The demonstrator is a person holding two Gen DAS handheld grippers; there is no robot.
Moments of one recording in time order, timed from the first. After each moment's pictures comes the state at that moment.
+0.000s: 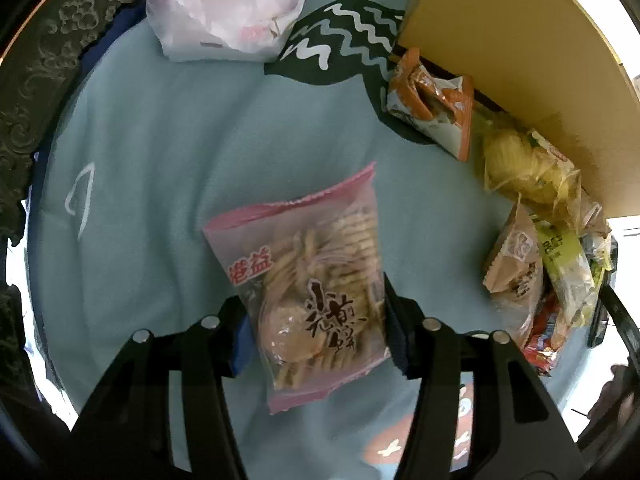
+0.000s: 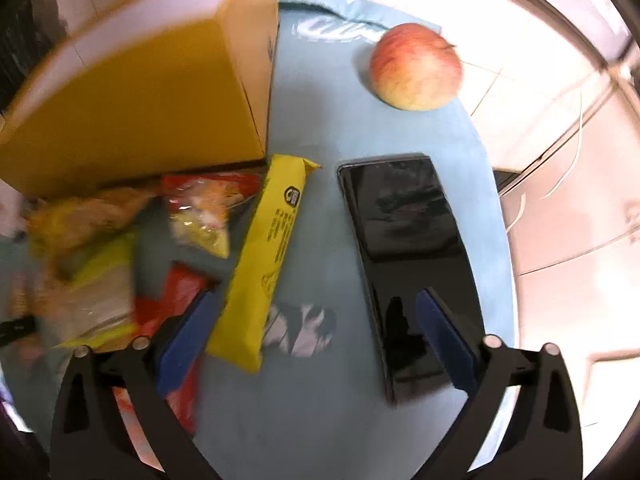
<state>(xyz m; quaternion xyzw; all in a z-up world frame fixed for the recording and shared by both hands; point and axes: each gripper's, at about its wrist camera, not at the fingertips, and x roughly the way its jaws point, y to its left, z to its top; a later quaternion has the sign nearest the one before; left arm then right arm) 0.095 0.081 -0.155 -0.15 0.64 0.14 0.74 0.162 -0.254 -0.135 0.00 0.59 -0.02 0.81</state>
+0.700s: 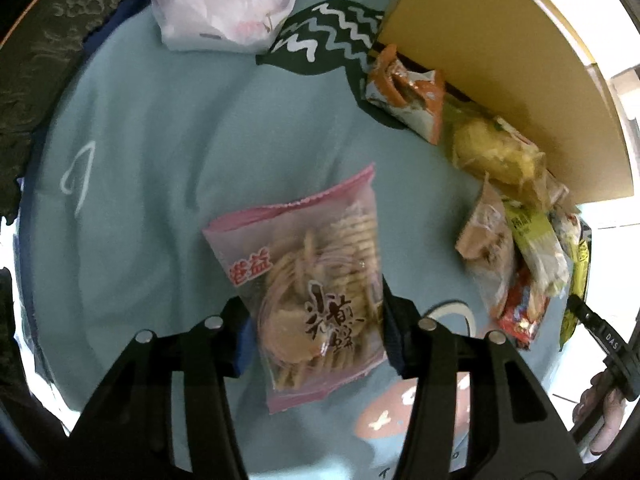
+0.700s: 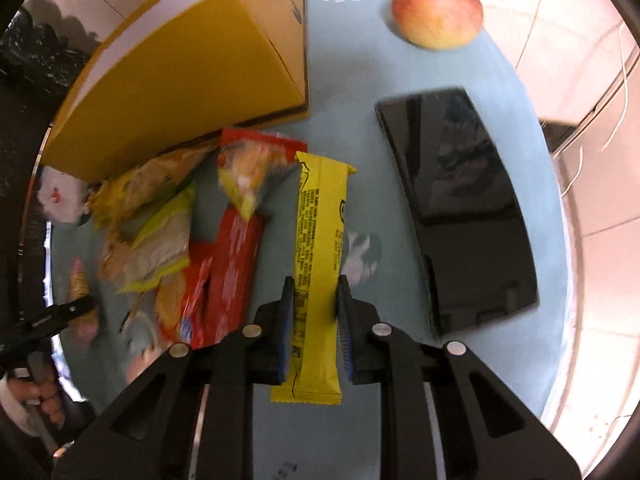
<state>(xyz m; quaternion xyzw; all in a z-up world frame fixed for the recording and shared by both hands) 0.098 0.066 -0.145 -0.19 0.64 0.09 0.74 0.115 -0.289 -0.129 0.13 0.62 0.08 0.77</state>
